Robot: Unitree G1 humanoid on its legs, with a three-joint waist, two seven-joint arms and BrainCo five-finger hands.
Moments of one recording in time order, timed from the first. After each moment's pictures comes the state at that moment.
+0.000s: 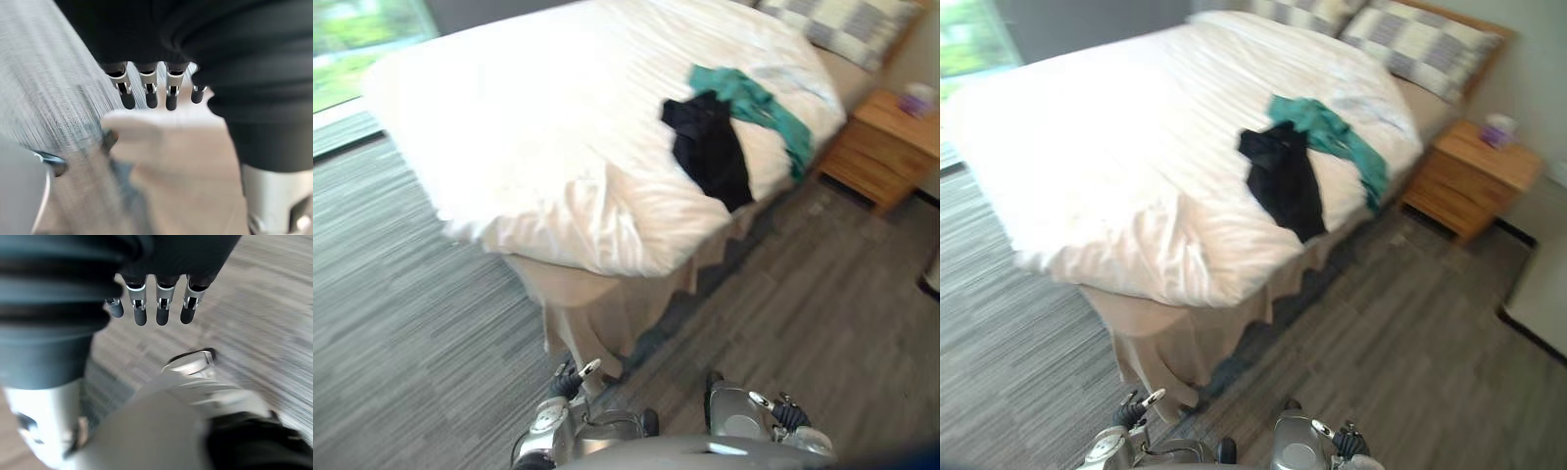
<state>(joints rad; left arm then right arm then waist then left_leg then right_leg) 0.09 0.05 0.11 0.96 -0.34 -0.10 0.13 0.13 -0.08 -0.19 1.00 0.11 -0.04 0.01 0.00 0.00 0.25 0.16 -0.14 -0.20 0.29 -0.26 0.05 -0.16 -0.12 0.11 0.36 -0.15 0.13</state>
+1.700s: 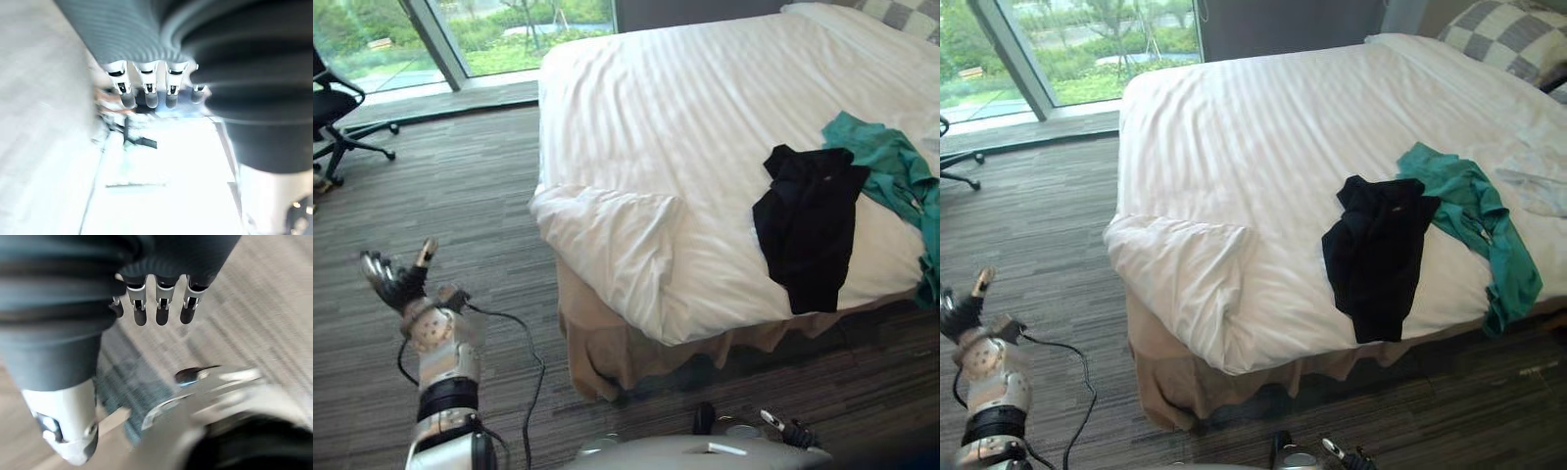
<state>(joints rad) -0.25 0.44 0.39 0.48 -0.24 -0.33 0.43 0.21 -0.09 -0.30 0.99 0.20 0.02 -0.01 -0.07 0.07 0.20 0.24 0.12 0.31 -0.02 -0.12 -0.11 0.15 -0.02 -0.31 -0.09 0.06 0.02</state>
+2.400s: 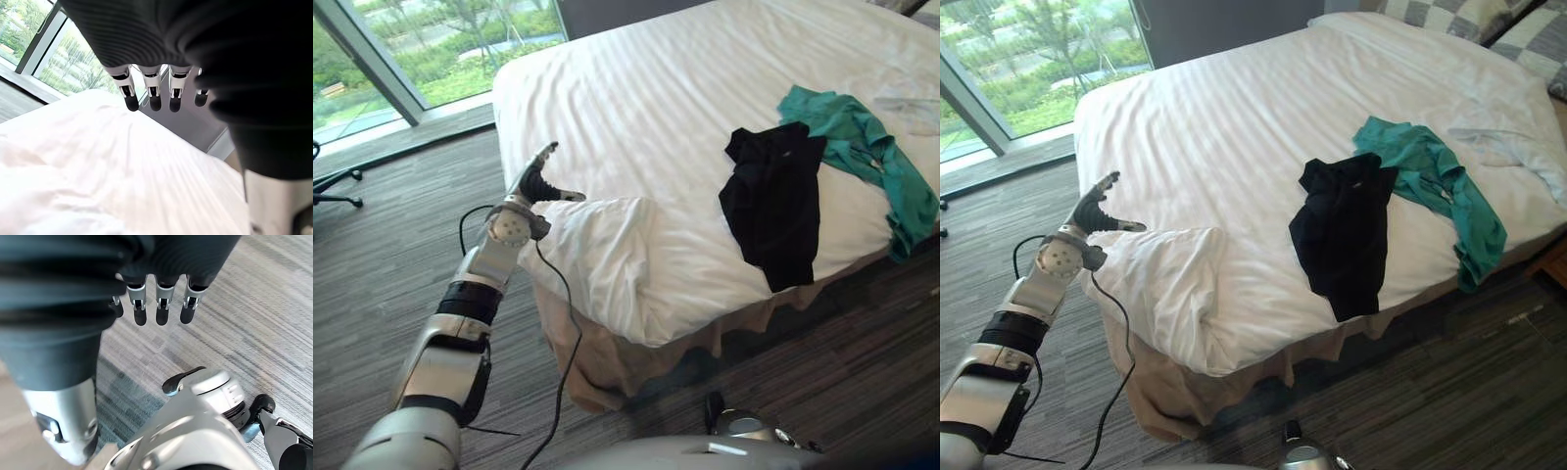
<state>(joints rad) -0.65 0.58 -0.20 0.66 0.17 0.06 -0.03 0.24 -0.09 -0.41 0.98 0.17 0.01 0.03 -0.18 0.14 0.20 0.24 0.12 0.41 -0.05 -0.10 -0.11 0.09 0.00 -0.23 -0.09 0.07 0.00</state>
